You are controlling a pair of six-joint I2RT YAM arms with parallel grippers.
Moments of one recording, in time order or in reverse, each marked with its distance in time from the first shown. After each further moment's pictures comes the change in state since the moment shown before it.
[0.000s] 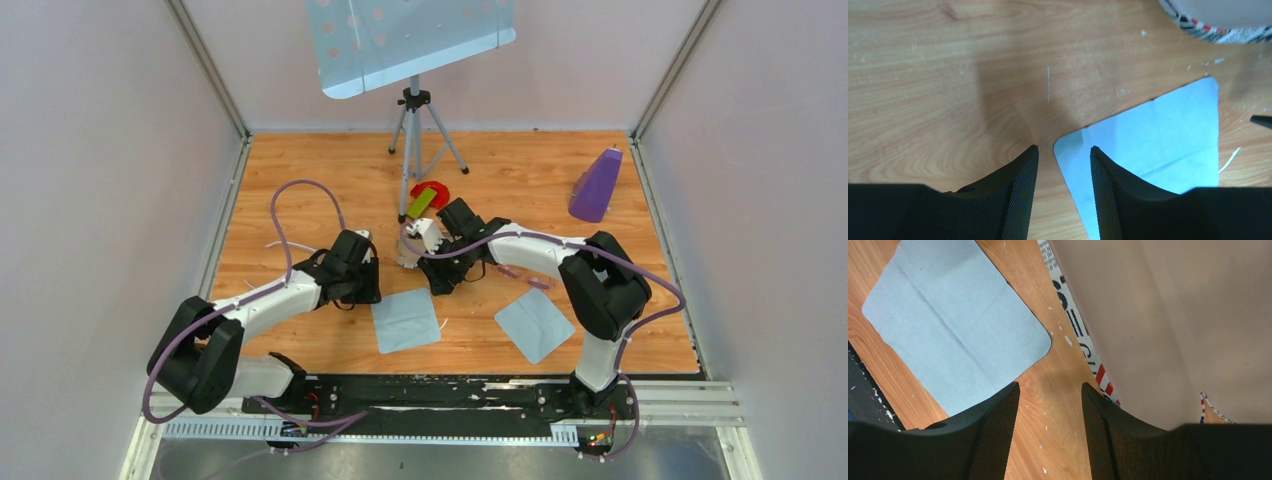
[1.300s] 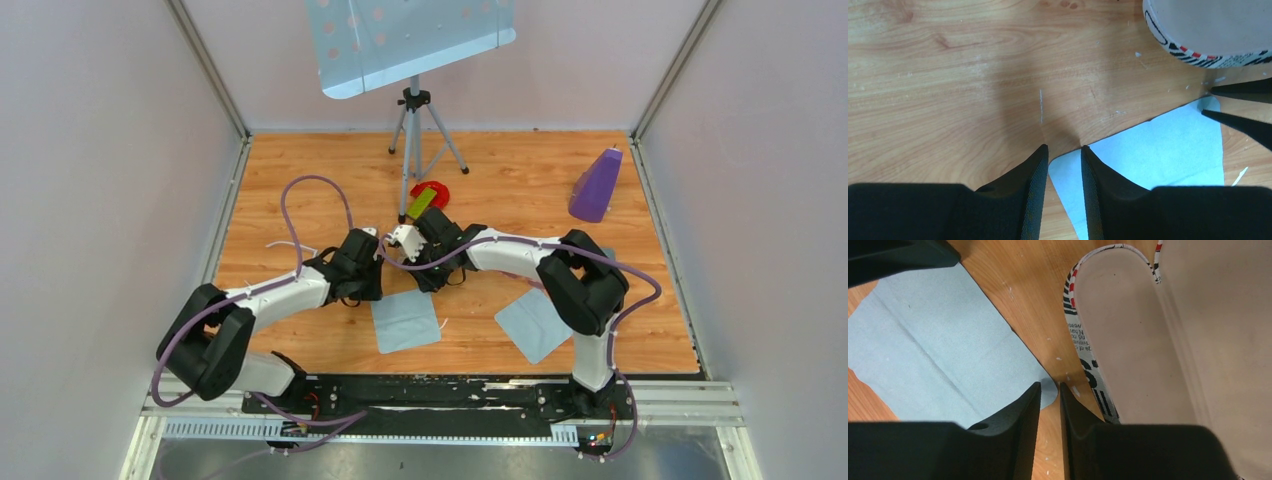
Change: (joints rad) left arm -0.062 0.076 0.032 0.037 -0.084 0.009; right arm 0.109 0.101 0.080 0.050 0.130 0.000
